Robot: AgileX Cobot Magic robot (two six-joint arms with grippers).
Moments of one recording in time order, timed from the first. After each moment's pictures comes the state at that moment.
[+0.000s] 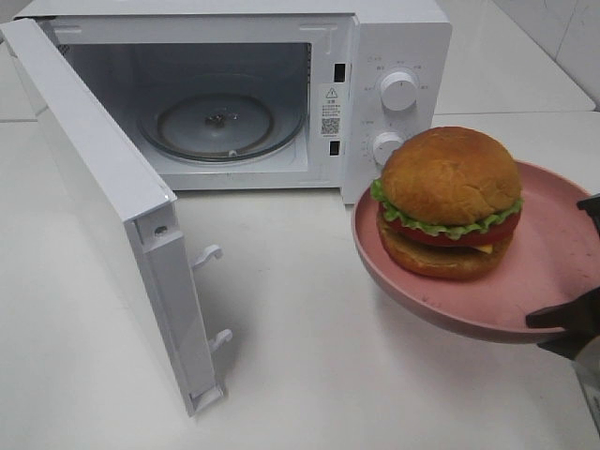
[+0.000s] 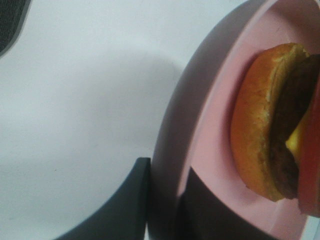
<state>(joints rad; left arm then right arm) 0.04 0.00 -0.52 -0.04 1.07 0.03 0.63 0.78 -0.33 -0.18 0.42 -1.19</state>
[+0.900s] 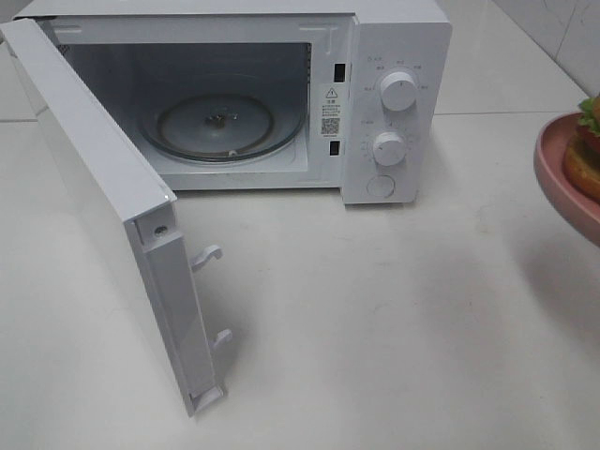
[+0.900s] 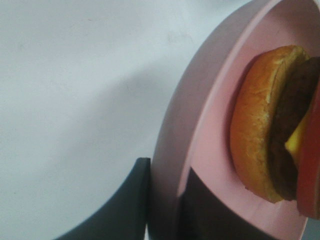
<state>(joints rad) 0.04 0.00 -0.52 -0.04 1.07 0.03 0.63 0.70 -0.33 -0.75 0.69 -0.16</state>
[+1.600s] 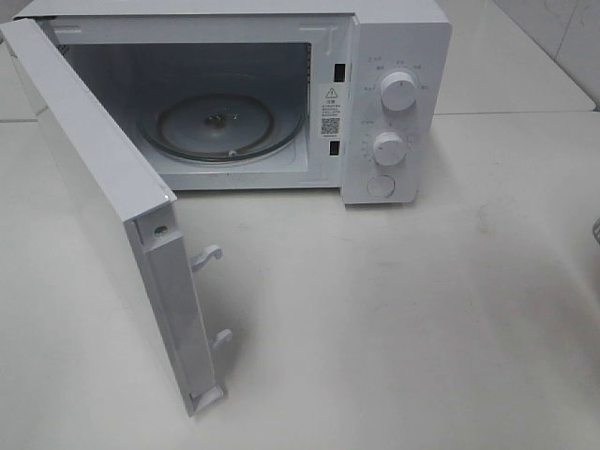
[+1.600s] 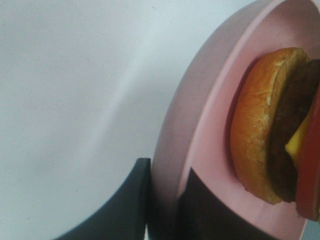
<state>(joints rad) 0.04 0.00 -0.52 -0.04 1.07 0.03 0.63 0.93 -0.37 -0.94 0.81 0.54</state>
